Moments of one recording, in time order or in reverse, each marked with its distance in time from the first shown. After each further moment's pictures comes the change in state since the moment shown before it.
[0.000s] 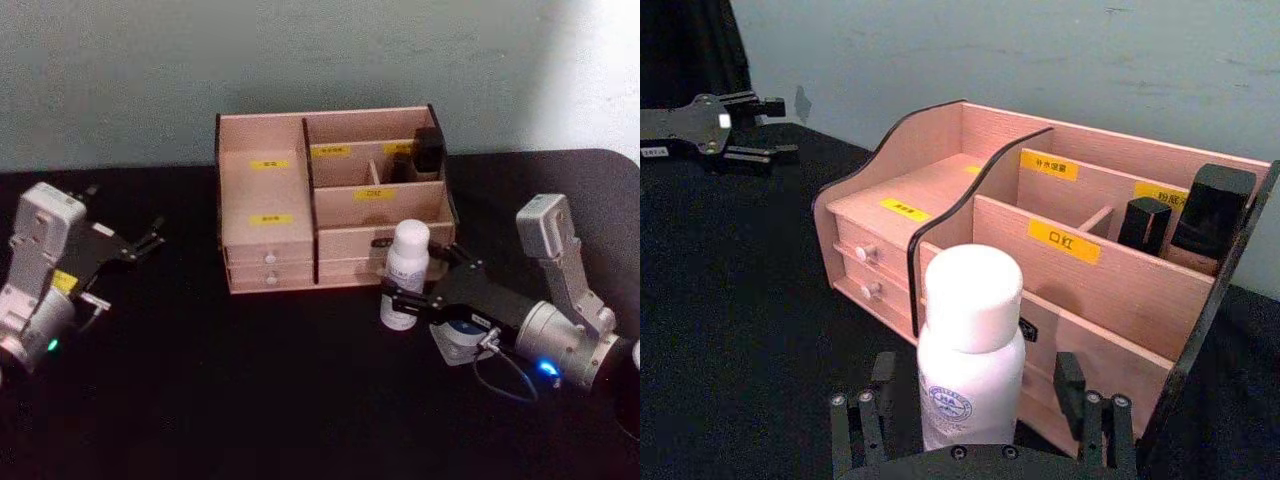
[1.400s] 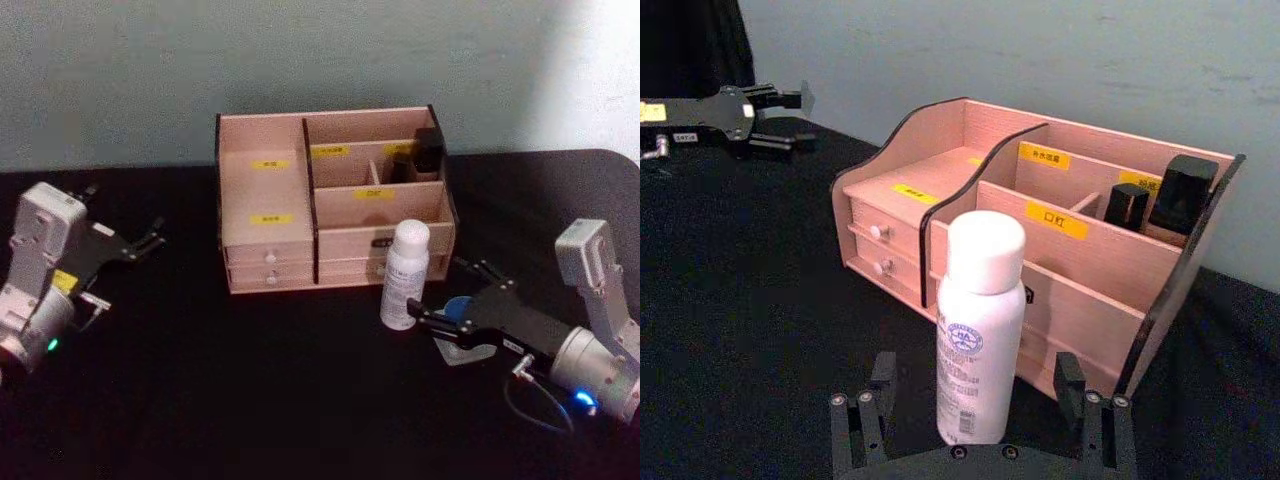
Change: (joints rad) left arm 0.000 0.000 0.000 0.000 0.000 0.000 0.000; right arm -0.130 0.092 0.038 -0.139 0.028 -0.017 -0.033
